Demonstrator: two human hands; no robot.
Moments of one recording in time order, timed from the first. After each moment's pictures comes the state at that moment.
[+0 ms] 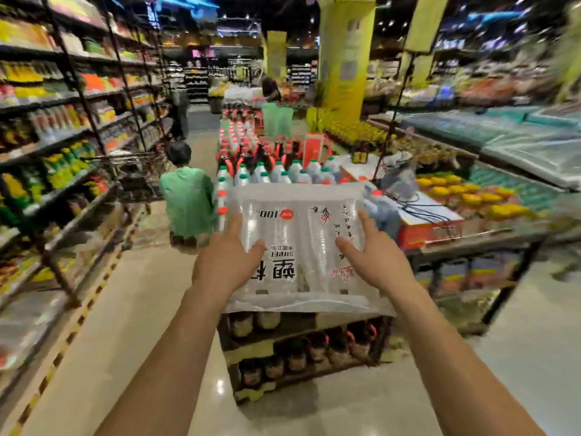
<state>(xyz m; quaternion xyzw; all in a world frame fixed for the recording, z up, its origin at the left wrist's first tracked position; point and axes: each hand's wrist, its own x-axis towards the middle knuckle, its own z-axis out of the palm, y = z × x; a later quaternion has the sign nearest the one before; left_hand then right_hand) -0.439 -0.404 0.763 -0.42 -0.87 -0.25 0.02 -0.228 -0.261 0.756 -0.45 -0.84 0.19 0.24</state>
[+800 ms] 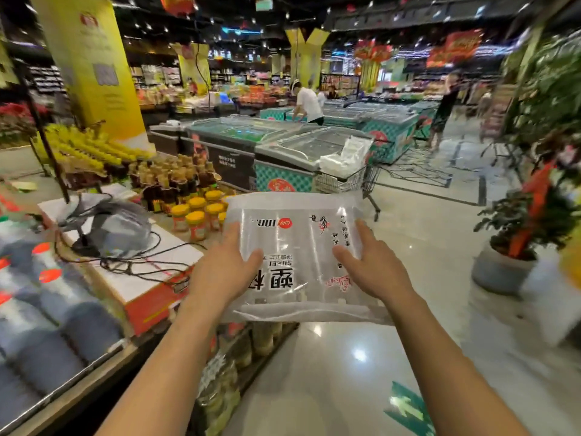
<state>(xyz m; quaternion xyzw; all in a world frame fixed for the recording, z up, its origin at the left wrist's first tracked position) 0.028 0.121 0.751 -0.71 -0.65 -0.27 -0.07 0.288 0.107 0.729 -0.72 -0.62 0.08 0.29</state>
